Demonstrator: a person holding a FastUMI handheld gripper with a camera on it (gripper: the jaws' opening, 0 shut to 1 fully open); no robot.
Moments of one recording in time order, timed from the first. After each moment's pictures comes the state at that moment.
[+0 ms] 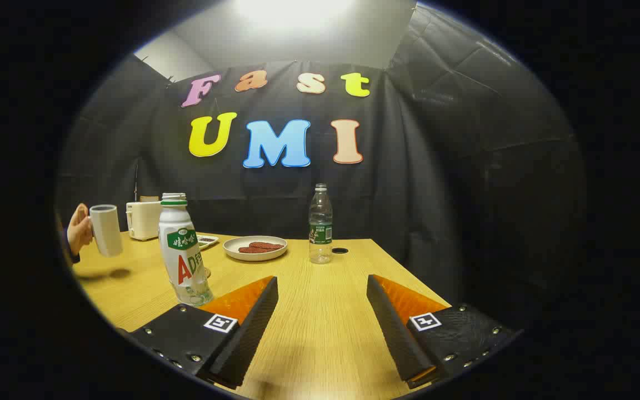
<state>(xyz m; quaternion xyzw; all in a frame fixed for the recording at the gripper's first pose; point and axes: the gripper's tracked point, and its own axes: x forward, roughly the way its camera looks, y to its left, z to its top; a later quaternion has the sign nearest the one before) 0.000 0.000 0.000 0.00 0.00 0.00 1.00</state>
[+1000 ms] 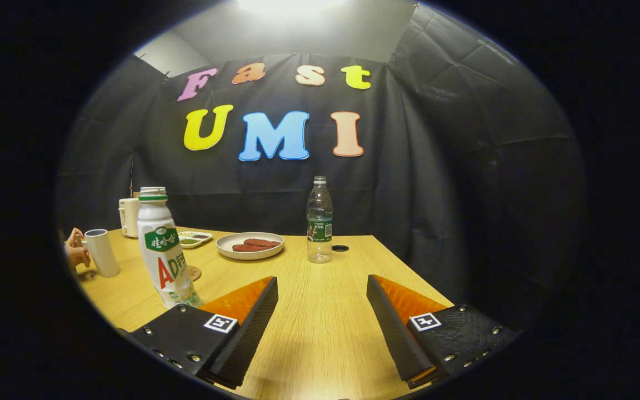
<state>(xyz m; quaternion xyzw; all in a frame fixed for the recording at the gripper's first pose) 0.047 -0.001 -0.007 0.00 0.02 0.00 1.00</state>
